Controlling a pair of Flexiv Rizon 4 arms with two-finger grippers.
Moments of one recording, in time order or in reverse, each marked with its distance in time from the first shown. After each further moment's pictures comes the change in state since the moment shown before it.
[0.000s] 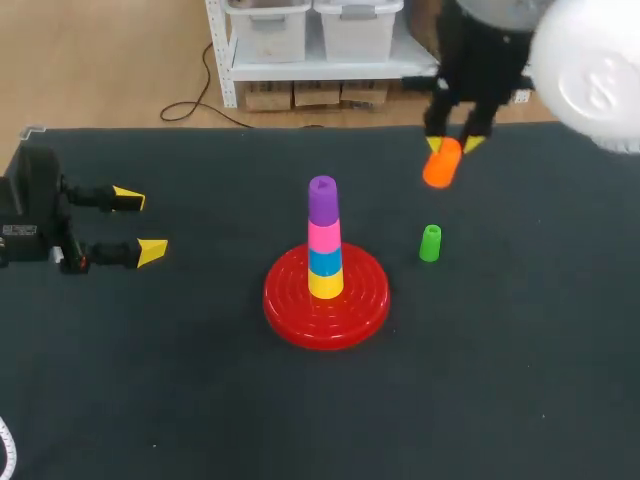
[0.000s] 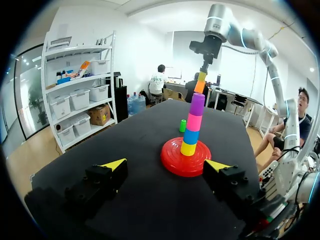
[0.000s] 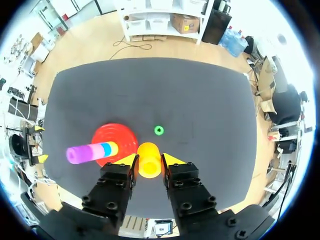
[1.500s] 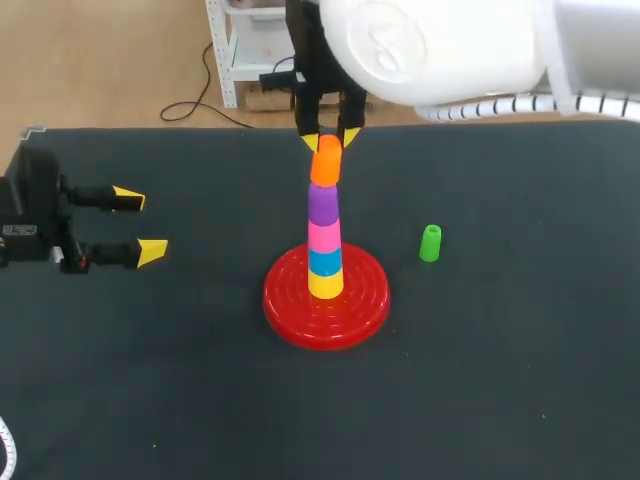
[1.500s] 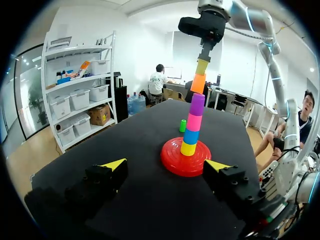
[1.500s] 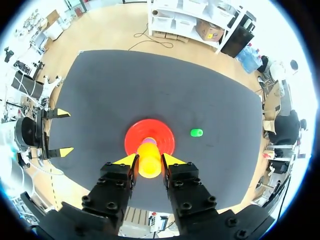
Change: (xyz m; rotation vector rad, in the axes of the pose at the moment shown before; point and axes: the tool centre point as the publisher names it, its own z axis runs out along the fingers) left arm 0.000 0.000 0.000 0.000 0.000 0.000; right arm 0.008 0.130 -0.010 0.013 0.049 -0.171
